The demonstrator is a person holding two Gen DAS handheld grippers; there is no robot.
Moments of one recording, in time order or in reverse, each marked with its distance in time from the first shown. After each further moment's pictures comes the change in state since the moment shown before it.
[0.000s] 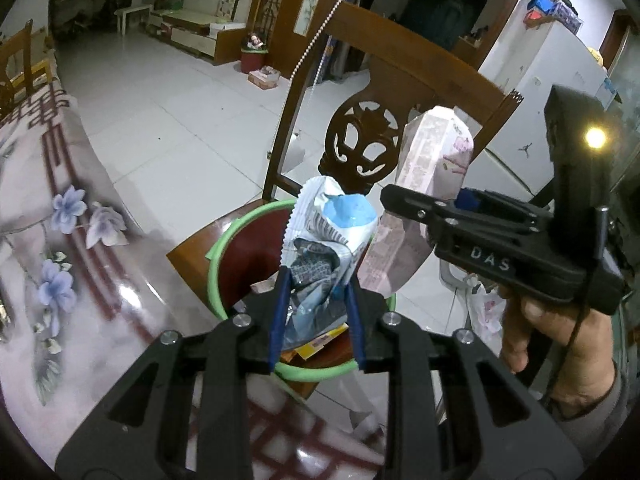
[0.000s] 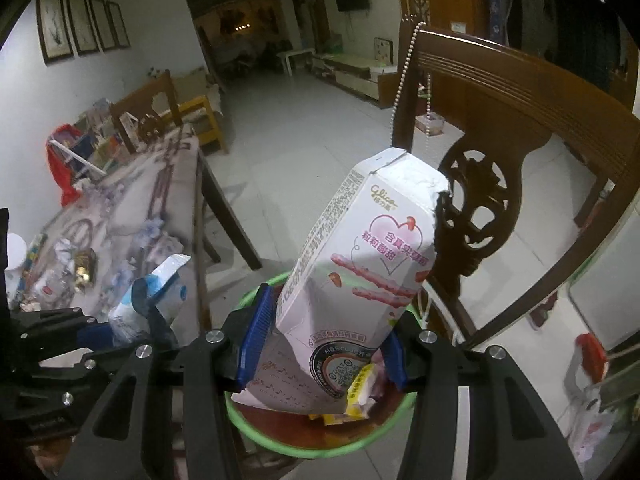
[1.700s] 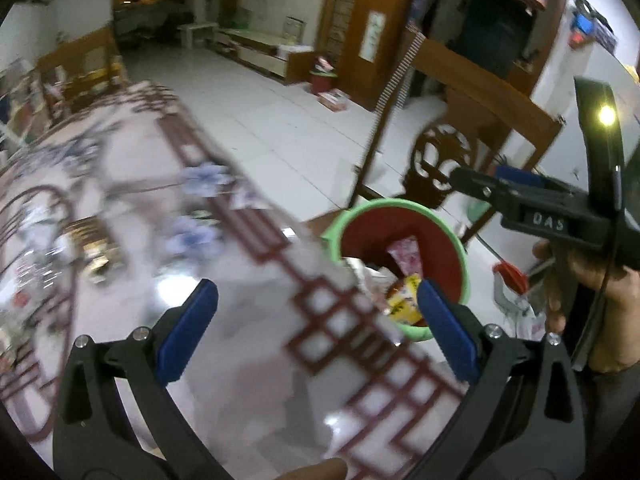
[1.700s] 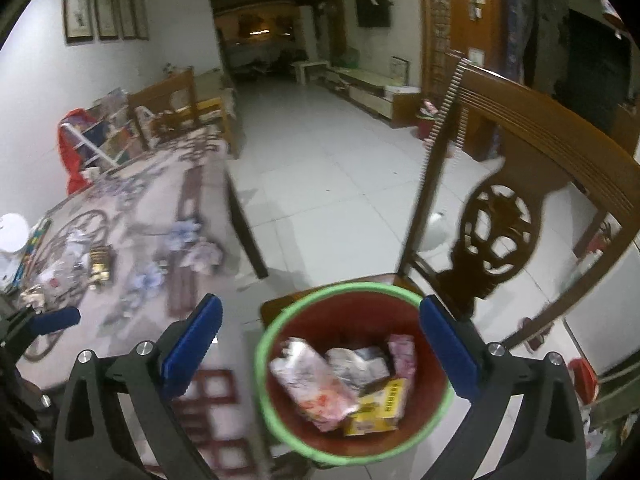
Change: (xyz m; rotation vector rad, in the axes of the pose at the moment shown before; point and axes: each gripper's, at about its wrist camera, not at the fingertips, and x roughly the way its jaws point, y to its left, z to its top) left arm -0.101 0.064 -0.054 -0.089 -0.118 0.246; right arm -0.013 0.075 0.007 -0.093 -0.060 0.006
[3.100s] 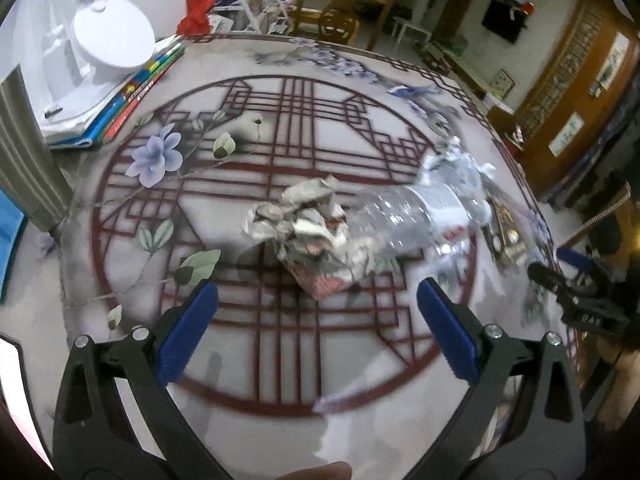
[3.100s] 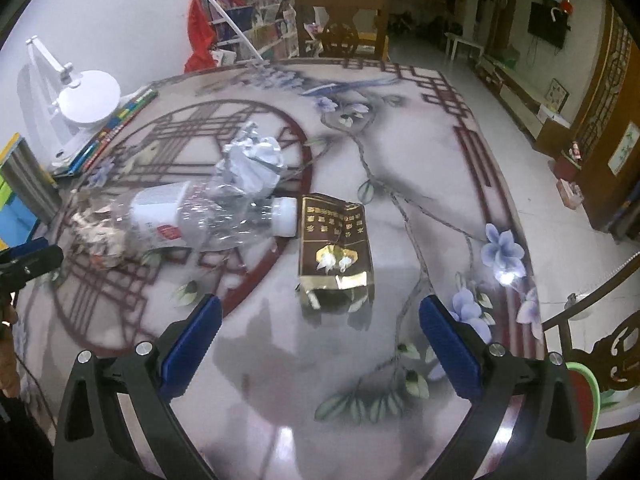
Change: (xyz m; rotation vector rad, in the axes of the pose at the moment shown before) left arm -0.109 0.323 -0.105 -0.590 -0.008 0.400; right arm 0.122 0.313 -0.002 -0.408 0.218 0.266
